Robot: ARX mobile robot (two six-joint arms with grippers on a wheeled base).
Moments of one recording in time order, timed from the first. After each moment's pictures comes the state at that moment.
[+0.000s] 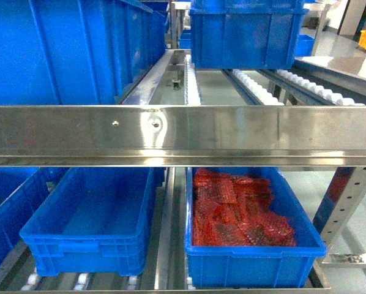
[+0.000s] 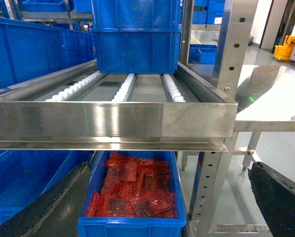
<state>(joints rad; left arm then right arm) -0.52 0.34 0.40 -0.06 -0.64 -0.08 0.00 0.01 0.01 0.00 0.00 0.00</state>
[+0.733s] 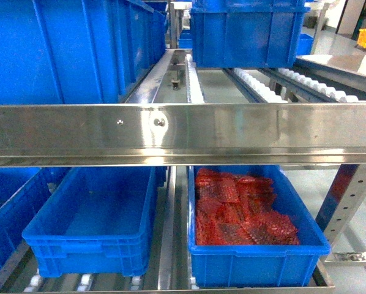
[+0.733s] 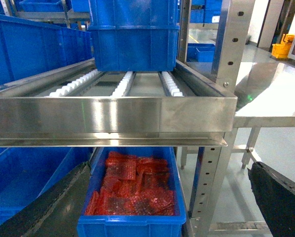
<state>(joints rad) -0.52 0.34 0.40 -0.06 -0.64 -0.08 0.00 0.01 0.01 0.00 0.00 0.00</state>
